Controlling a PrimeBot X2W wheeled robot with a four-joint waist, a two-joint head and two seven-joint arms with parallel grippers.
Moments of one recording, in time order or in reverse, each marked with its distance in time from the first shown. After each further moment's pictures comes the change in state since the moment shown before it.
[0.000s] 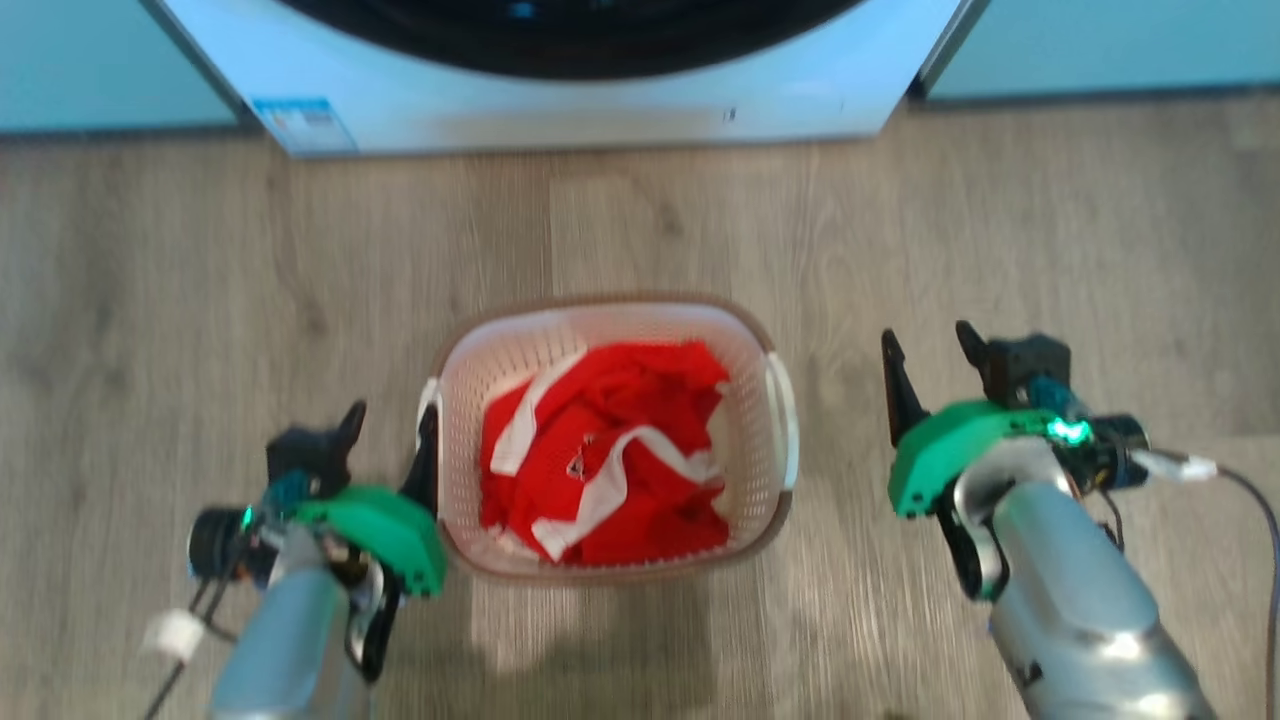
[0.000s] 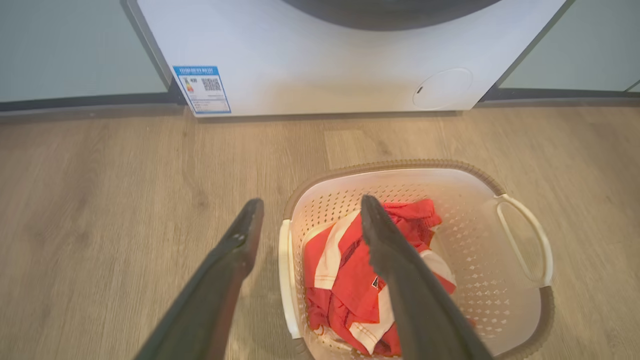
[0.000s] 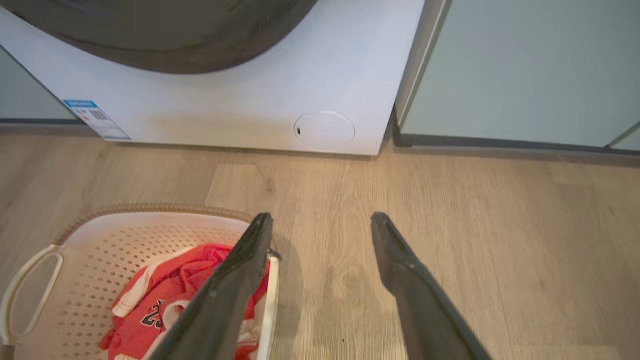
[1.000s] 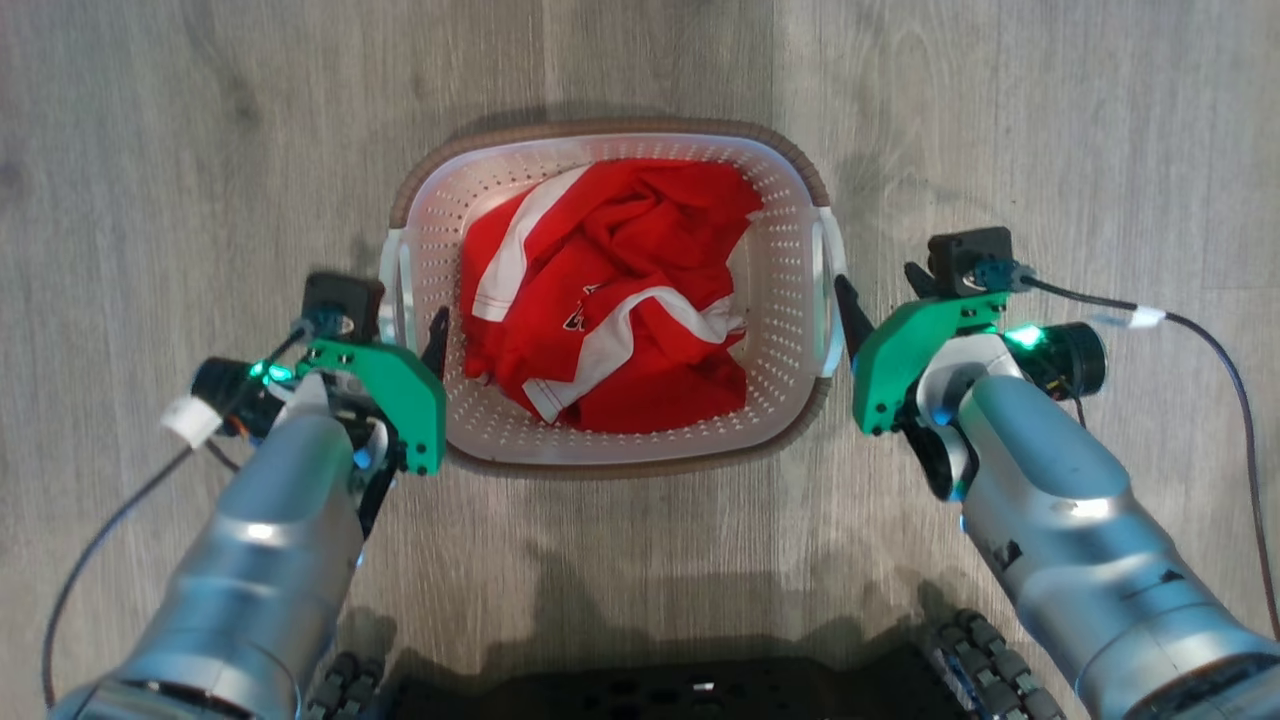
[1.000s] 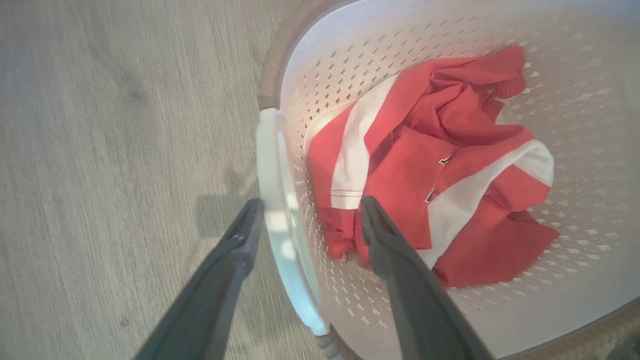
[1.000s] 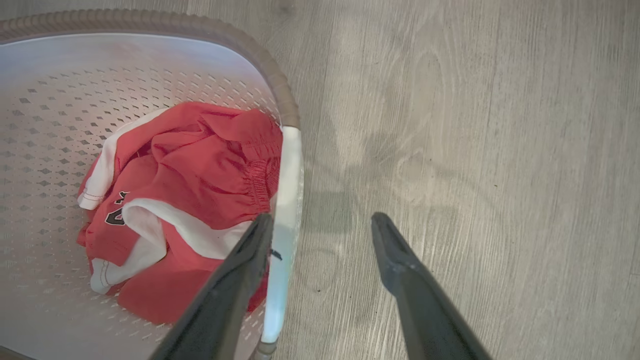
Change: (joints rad) left arm -0.459 0.014 -0.312 0.522 -0.144 -0.017 0.007; right arm -0.310 -0.016 0.248 0.319 0.237 0.000 0.094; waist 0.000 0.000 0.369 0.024
